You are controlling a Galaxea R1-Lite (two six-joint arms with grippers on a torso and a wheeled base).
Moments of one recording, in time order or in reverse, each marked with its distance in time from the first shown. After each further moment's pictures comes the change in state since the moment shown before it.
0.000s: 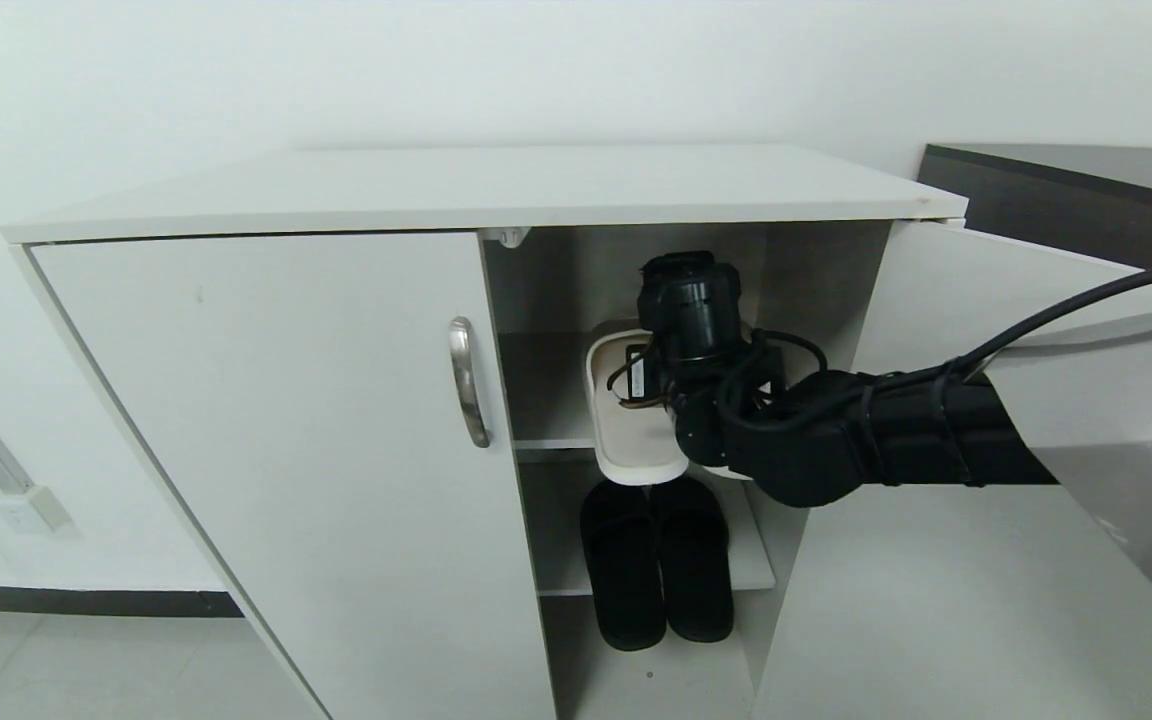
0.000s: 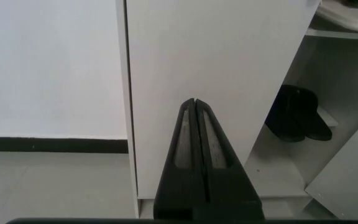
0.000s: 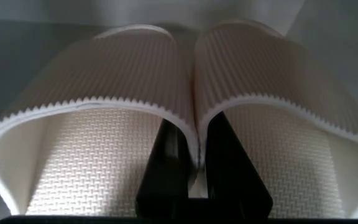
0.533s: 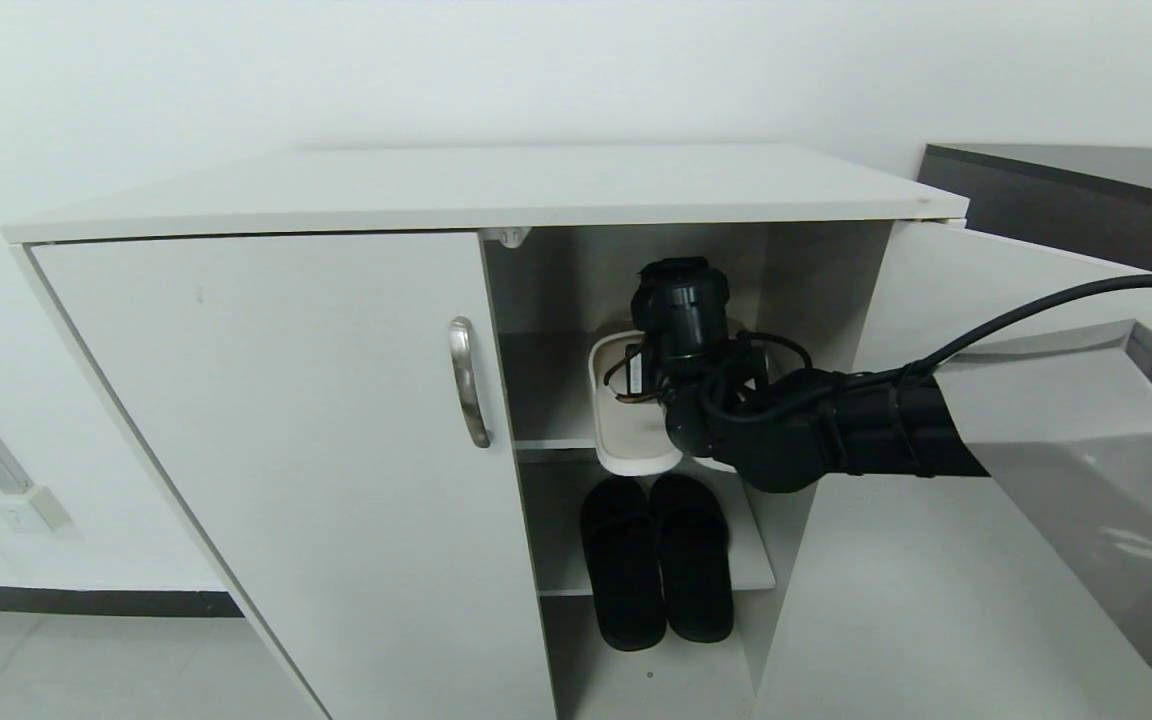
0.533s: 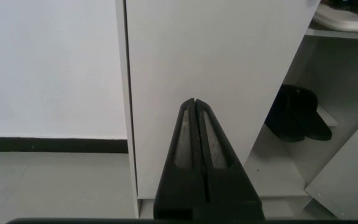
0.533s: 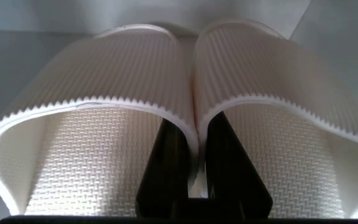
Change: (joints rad) left arm 0.000 0.000 0.000 0.000 0.000 0.000; right arm -0.029 0.076 -0.096 0.026 0.000 0.004
